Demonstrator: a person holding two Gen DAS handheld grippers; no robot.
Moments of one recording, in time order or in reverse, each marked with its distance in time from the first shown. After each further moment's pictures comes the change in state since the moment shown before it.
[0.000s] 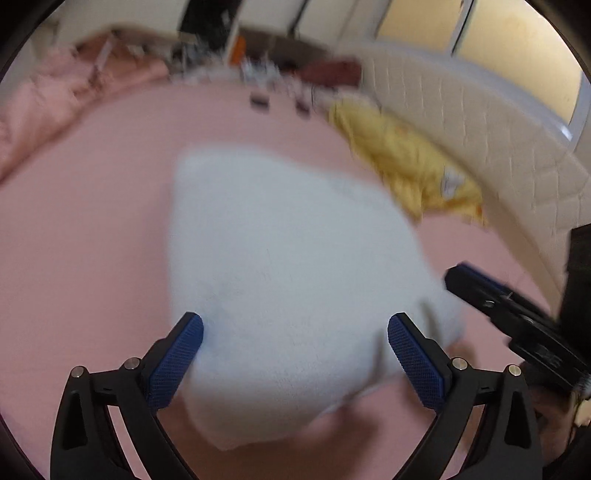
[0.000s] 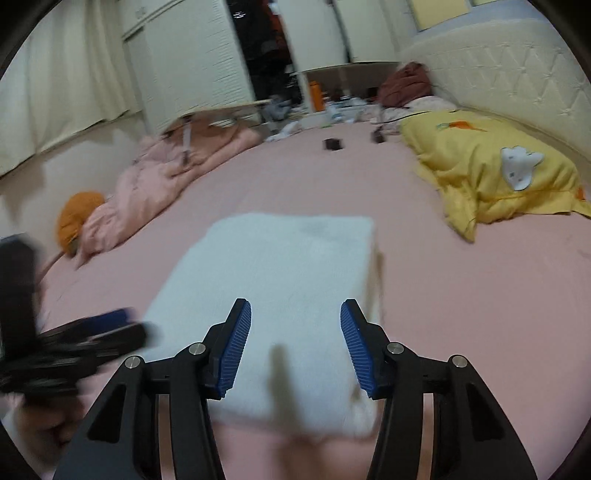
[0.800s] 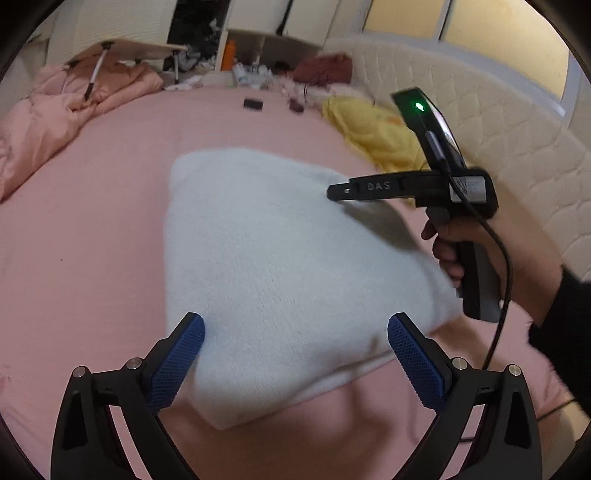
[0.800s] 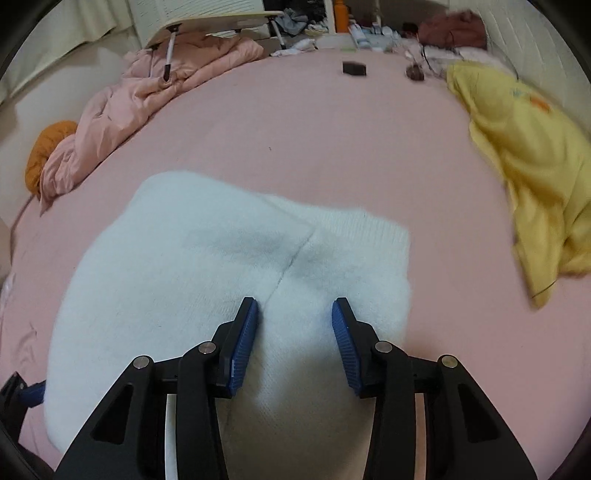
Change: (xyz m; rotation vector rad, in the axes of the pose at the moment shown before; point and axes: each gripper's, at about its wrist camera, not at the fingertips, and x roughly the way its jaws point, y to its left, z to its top) left arm -0.030 -0.017 -0.008 0.038 -0.059 -0.006; right arm 0.137 -0.029 0.097 -0.106 0.244 -0.047
